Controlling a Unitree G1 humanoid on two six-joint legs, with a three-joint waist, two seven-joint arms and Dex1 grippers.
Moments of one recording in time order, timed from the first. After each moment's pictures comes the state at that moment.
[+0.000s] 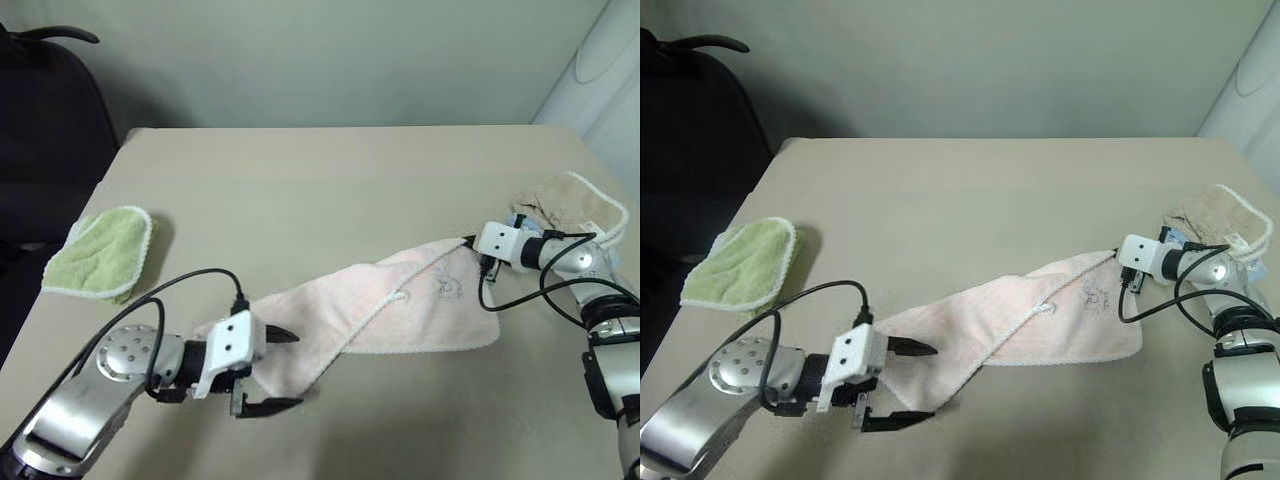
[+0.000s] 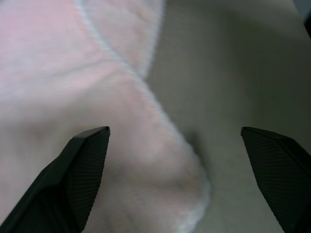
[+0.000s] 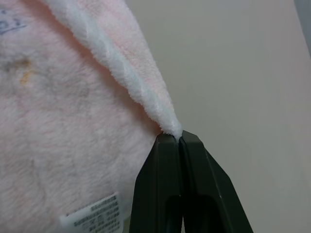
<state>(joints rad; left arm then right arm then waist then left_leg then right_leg) 0.06 0.97 -0.04 -0.61 -0.42 0.43 -1.12 -0.86 -0.76 0.18 1.13 -0.27 -0.70 0.80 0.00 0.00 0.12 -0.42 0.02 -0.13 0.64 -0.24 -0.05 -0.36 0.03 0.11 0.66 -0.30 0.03</state>
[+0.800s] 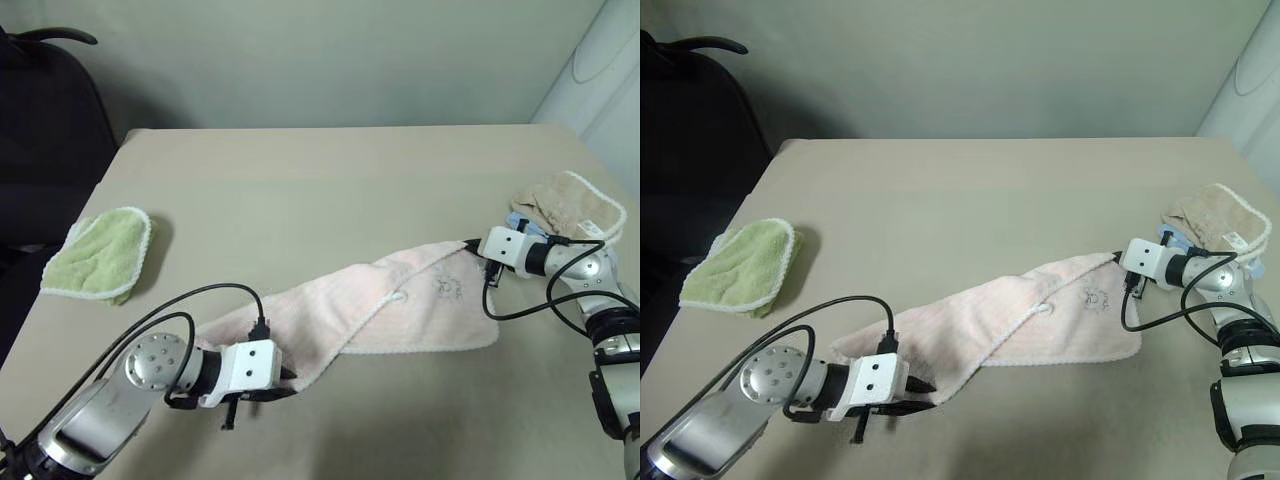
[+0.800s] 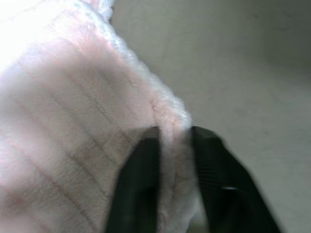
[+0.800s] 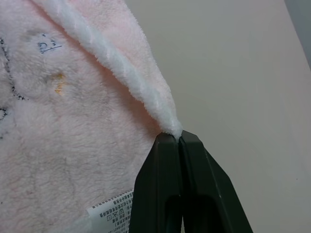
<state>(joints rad) 0.05 1.00 -0.17 -0.55 -0.21 0.33 -1.11 -0.76 -0.78 0.16 0.98 -0.18 -0.64 0.85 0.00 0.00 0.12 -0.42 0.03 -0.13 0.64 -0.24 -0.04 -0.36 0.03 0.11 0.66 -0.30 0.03</state>
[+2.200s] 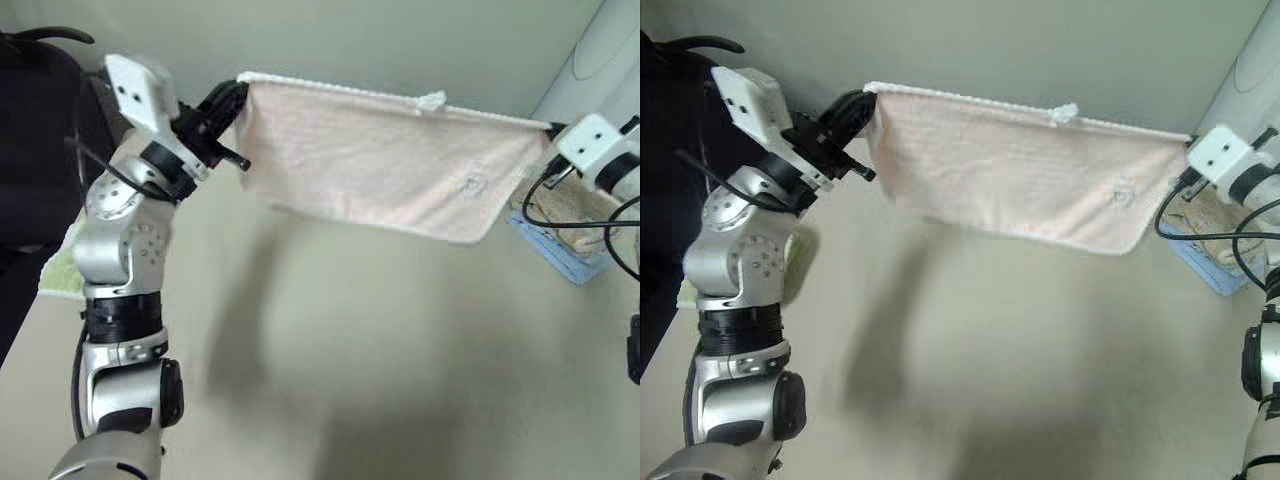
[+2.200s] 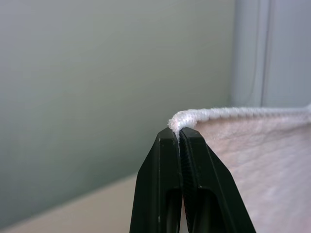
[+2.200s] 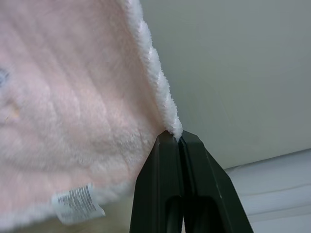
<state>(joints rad) -0.76 0.54 0.27 -0.03 -0.57 0.39 -0.57 -1.06 -0.92 0.04 1.07 -0.18 -0.60 0.55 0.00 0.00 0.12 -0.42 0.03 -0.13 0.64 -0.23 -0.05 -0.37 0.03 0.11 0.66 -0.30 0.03</state>
